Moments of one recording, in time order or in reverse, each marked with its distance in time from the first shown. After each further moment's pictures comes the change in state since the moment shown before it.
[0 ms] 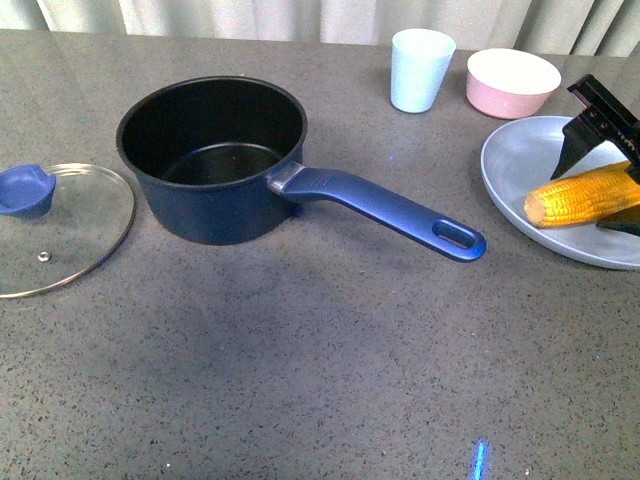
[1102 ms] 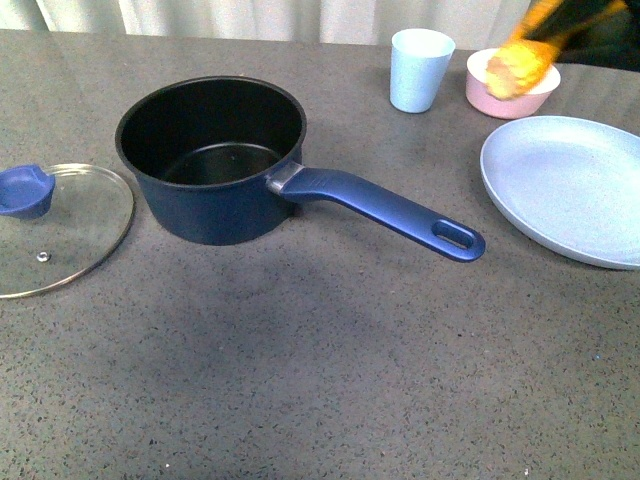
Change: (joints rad) left arm 0.000 0.000 0.000 0.000 0.000 0.000; right arm 0.150 -0.261 0.032 0.005 -0.148 -0.137
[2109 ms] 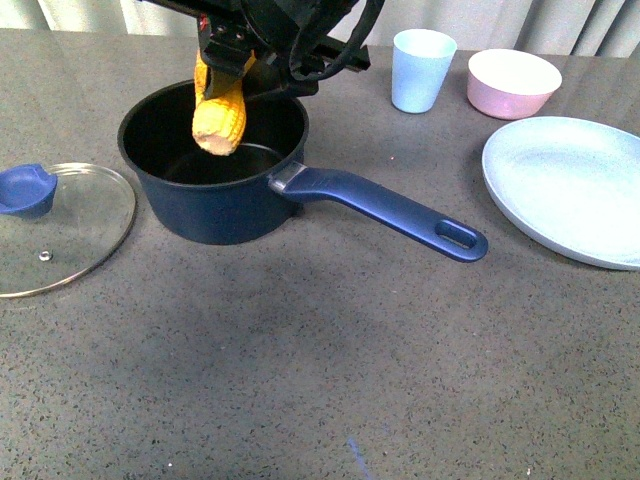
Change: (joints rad) left arm 0.000 0.000 0.000 0.000 0.000 0.000; right arm 0.397 0.489 0.595 -0.220 -0.095 -0.419
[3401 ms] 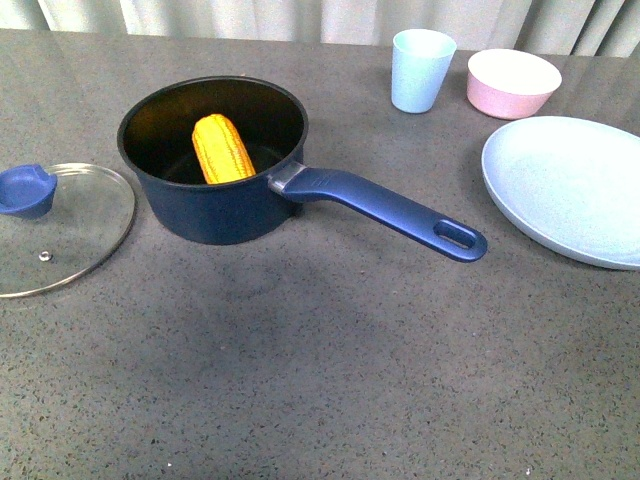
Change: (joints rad) left arm 0.000 0.000 0.000 0.000 0.000 0.000; right arm -0.264 -0.678 -0.705 0.482 0.241 -0.021
